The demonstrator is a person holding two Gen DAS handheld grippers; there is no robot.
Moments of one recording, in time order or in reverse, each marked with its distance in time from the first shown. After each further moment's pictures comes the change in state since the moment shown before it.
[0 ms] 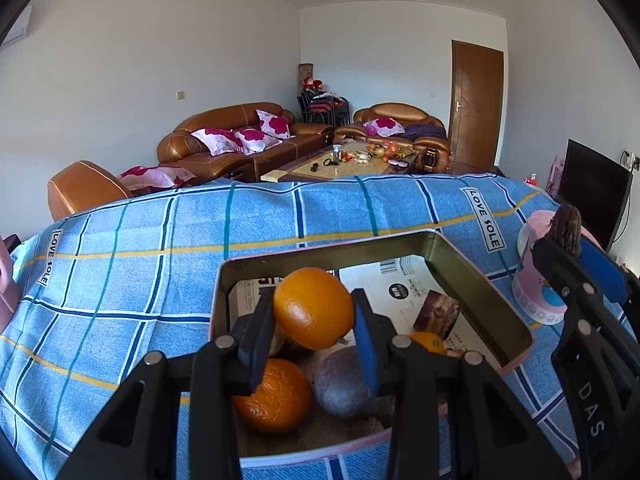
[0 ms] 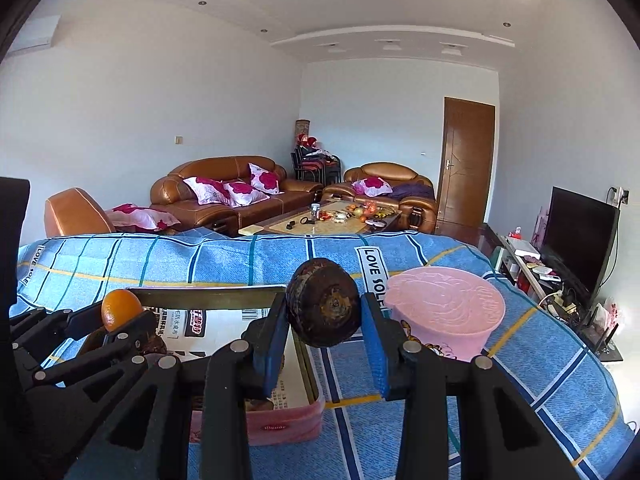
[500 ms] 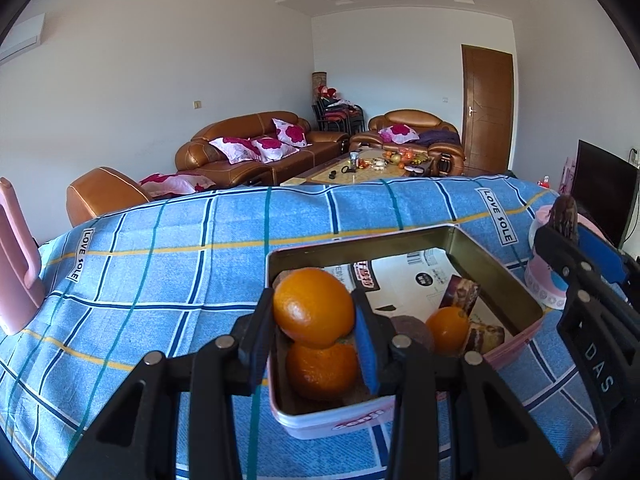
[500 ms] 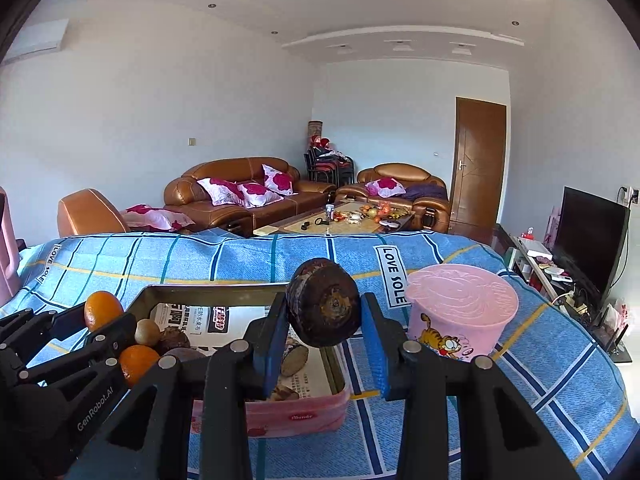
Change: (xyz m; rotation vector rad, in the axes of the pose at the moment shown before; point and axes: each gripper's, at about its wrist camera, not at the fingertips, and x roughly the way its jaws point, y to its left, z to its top) left arm -0.028 0.017 -0.014 0.015 -0.042 0.064; right arm -0.010 0.005 -0.005 -0.002 -0.009 0.050
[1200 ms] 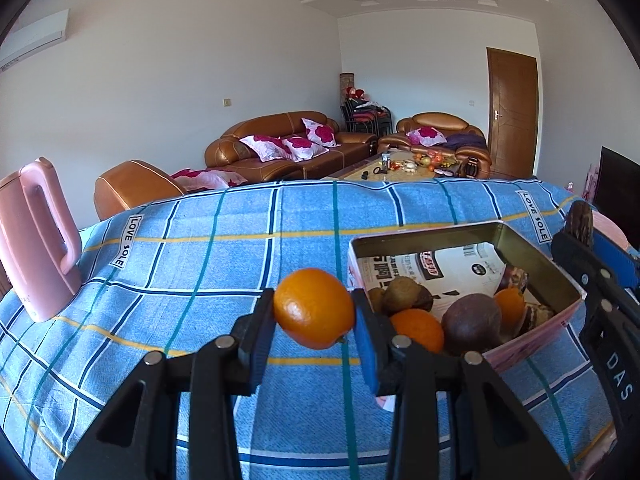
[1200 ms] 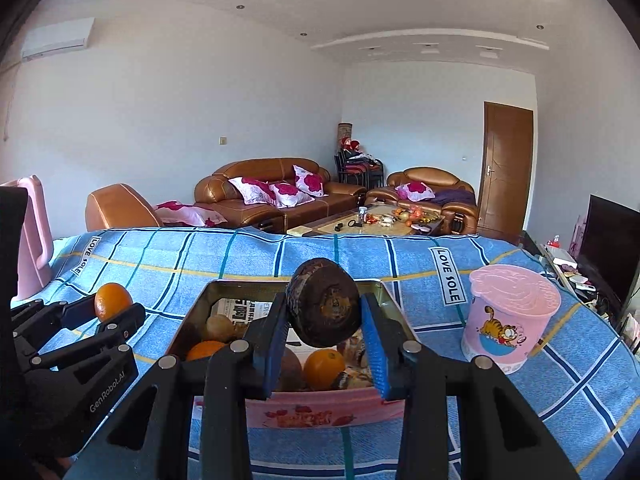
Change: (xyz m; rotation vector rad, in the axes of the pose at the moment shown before) left arm -0.015 0.052 -0.013 -0.030 -0.003 0.094; right arm -0.014 0.046 -0.004 -0.021 -0.007 0.101
